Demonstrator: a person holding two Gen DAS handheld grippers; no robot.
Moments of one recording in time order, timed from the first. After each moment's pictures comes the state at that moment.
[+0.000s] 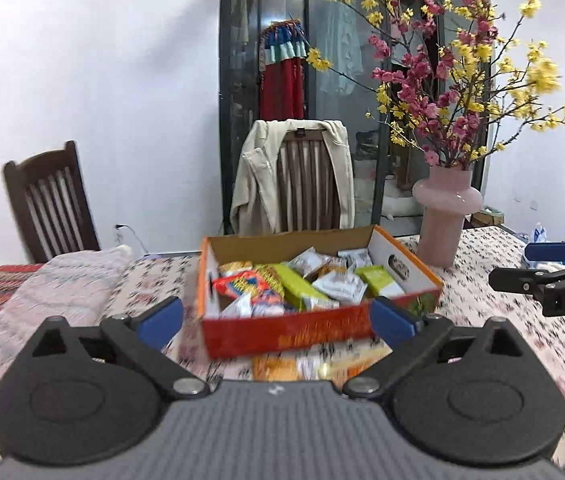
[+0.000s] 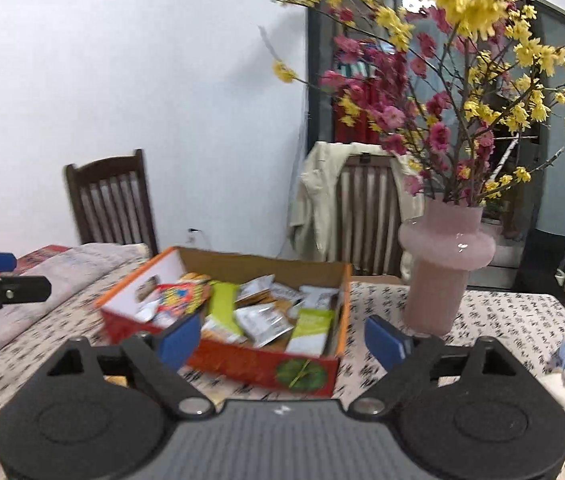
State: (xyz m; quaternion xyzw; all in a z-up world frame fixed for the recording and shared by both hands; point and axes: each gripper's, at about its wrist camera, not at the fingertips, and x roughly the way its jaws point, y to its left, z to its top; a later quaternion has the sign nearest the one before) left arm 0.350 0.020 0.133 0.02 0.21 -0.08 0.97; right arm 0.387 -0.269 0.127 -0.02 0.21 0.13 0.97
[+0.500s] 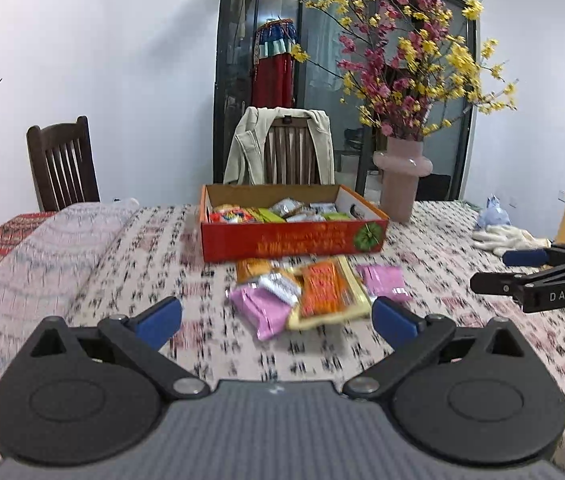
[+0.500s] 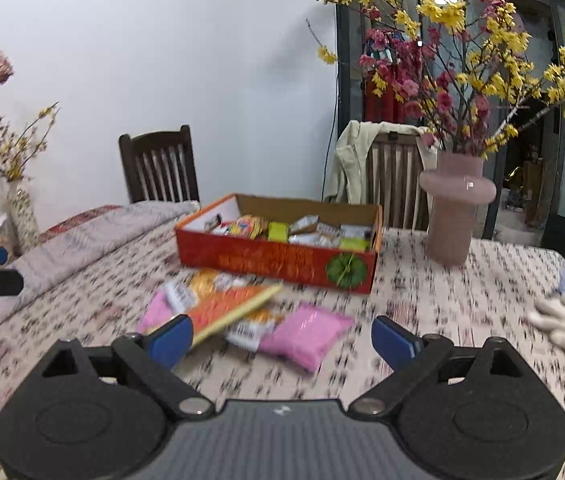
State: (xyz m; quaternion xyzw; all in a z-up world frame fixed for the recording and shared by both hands) left arm 0.193 0.034 0.095 0.00 0.22 -0.10 0.97; right arm 0.242 -0.273 0.087 -0.02 0.23 0.17 0.96
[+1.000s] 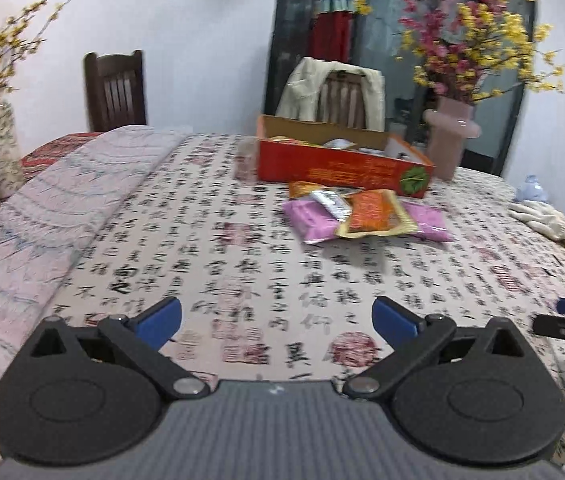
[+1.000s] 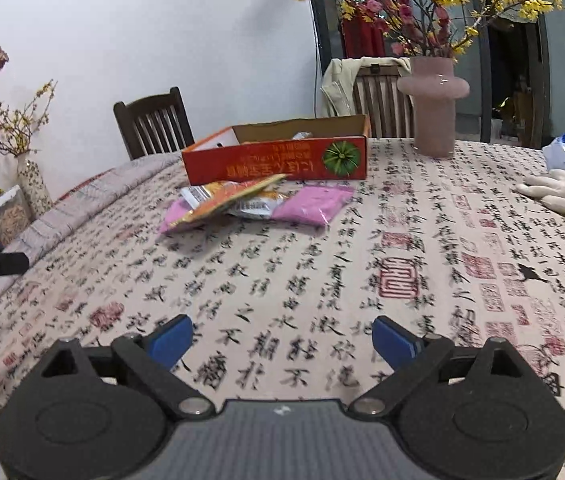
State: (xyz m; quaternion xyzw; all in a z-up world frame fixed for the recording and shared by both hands) left arm 0.162 0.067 0.056 -0.04 0.29 -0.02 0.96; right arm 0.165 -0.291 0.022 0.03 0.30 0.16 0.94
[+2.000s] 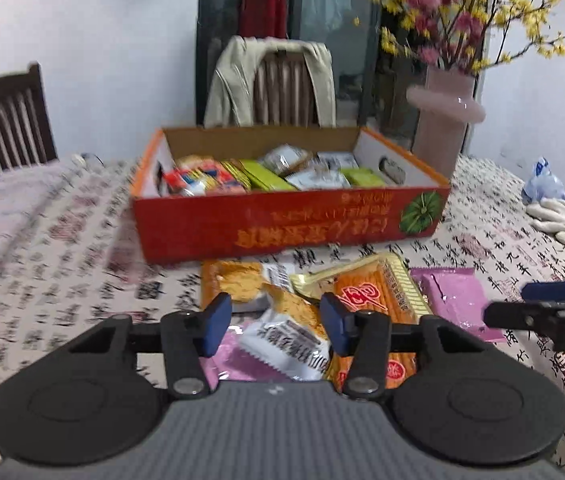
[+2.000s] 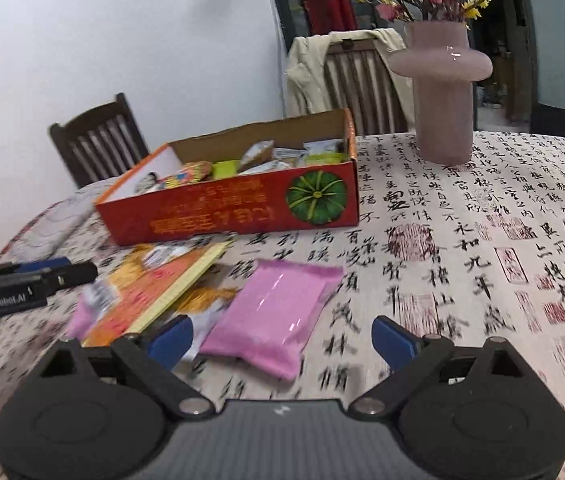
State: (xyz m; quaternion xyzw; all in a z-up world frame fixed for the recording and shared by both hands) left arm 0.417 -0.007 0.024 0.01 0.31 -0.12 0.94; right arm 0.378 -0.273 0.018 0.08 0.34 0.12 0.93
